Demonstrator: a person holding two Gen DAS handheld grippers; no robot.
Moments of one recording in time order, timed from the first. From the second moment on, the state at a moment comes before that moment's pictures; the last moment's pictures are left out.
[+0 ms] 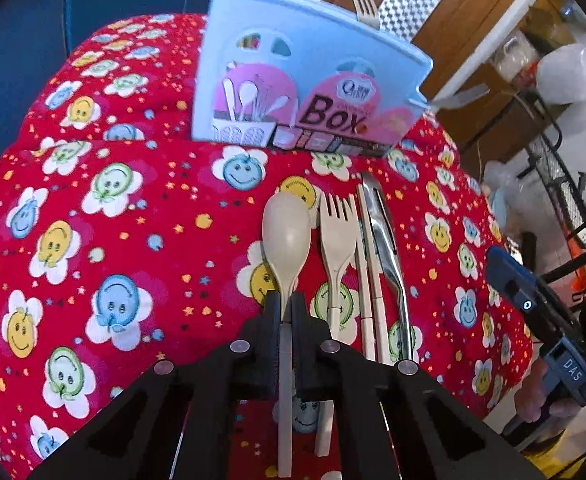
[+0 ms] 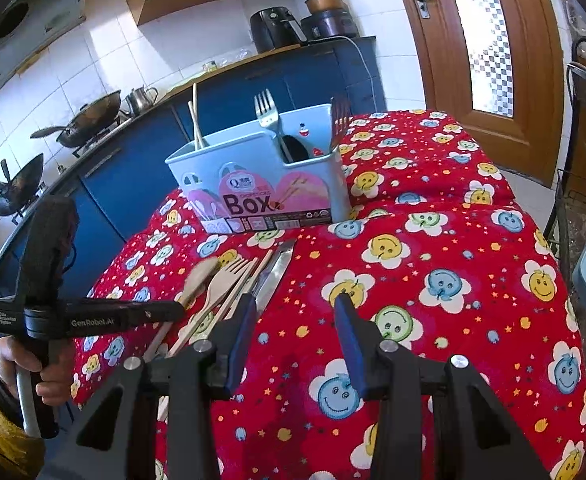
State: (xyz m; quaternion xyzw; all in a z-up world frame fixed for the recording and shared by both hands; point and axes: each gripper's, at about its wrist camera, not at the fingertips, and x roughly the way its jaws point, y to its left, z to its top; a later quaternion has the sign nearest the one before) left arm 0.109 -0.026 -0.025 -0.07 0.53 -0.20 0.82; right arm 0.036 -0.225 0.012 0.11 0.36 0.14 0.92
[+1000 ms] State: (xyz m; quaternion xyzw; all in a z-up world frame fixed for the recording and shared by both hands) left arm 0.074 0.030 0.018 -0.14 0.39 -0.22 0.89; right arm 0.095 -0.150 -0.012 0.02 0.58 0.15 0.80
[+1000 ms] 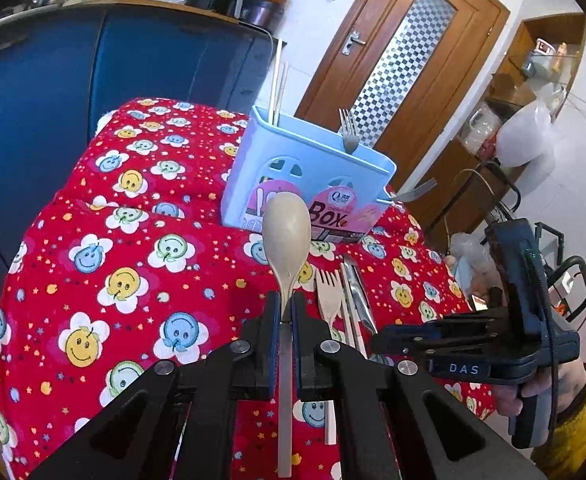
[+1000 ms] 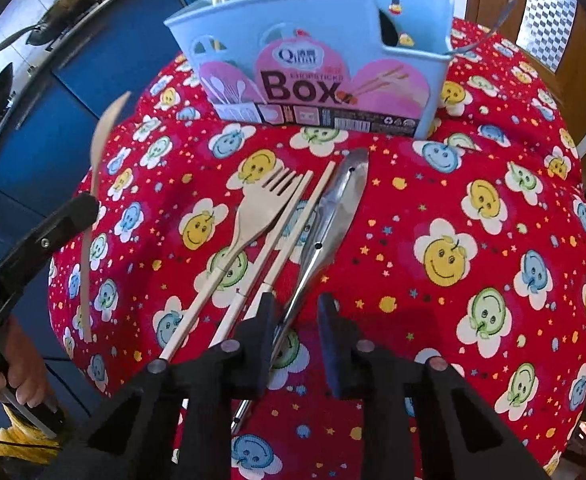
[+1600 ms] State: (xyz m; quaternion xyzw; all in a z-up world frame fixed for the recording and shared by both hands) left arm 0.081 0.020 0.027 -0.13 0.37 -0.22 0.89; right arm 0.097 -0.169 -0.009 0.06 0.55 0.17 0.81
